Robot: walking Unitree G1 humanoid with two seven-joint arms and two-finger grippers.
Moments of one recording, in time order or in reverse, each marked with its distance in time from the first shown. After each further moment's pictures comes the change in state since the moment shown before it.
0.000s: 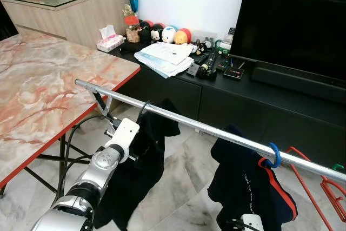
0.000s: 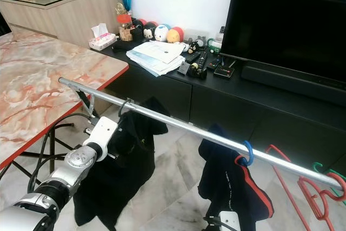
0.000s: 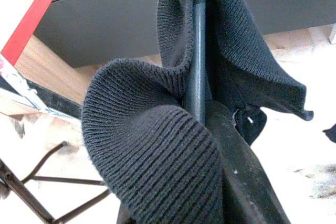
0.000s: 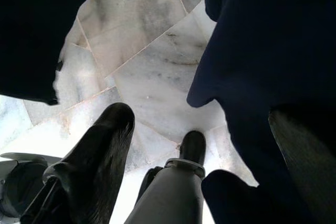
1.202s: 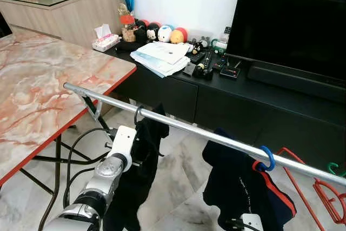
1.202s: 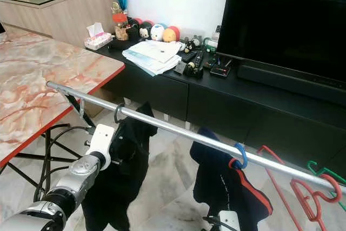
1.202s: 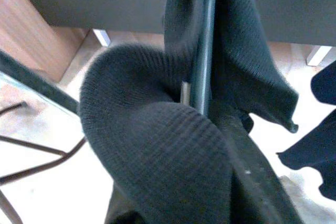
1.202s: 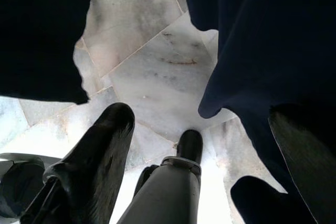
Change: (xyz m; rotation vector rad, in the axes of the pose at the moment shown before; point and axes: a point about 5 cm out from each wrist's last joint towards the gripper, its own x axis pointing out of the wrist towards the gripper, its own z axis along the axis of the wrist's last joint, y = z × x) left arm -0.006 -0.017 -0.023 -0.255 0.061 0.041; right arm 0.000 0.001 0.001 -0.008 -0.001 0.002
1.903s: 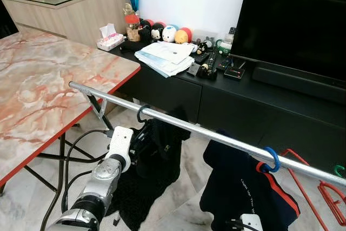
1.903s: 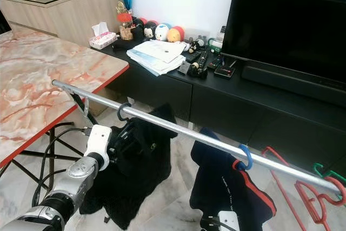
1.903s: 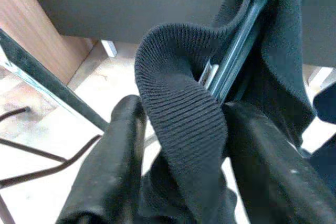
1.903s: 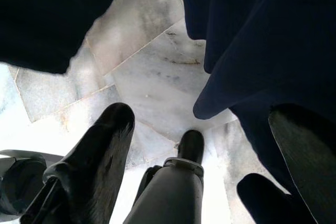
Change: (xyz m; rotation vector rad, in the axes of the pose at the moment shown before) left arm -0.005 0.005 0.004 -0.028 -0.090 0.012; right arm 0.000 0.001 -0.001 -0.004 0.003 0.000
